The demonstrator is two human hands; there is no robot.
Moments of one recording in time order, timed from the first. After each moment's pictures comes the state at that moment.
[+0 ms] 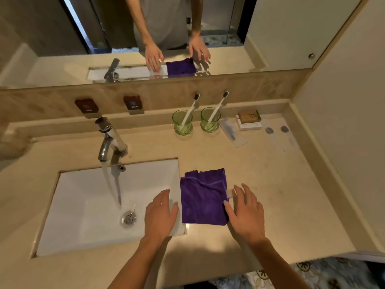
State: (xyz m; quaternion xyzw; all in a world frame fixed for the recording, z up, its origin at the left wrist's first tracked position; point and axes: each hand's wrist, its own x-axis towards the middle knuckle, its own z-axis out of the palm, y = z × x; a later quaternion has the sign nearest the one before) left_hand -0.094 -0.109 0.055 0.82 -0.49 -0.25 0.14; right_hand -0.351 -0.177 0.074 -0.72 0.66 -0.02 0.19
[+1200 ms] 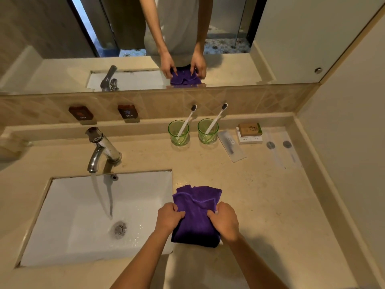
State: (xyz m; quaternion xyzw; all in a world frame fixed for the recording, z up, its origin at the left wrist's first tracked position) left_hand -0.135 -0.191 0.066 0.81 -0.26 -0.48 0.20; right_hand -0.311 -0.245 0.067 -0.63 0.67 0.03 0.38
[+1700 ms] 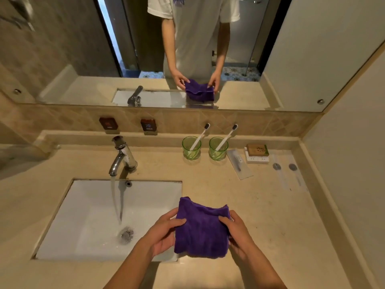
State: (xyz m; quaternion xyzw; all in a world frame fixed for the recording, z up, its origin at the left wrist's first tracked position) left_hand -0.106 -0.144 0.117 0.46 -0.04 -0.74 0.49; right_hand -0.327 -0.235 0.105 -0.34 0.59 -0.19 0.71
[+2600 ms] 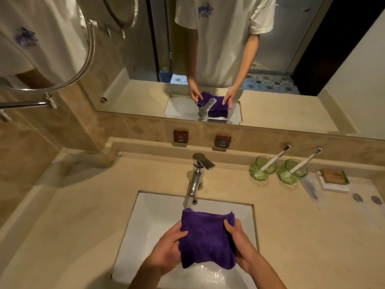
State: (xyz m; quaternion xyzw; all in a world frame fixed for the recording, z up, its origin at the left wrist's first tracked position) left_hand 0.134 -0.069 0.091 0.44 0.02 -0.71 0.55; right_hand -0.054 -0.185 0.113 -0.30 0.56 -0.16 0.75
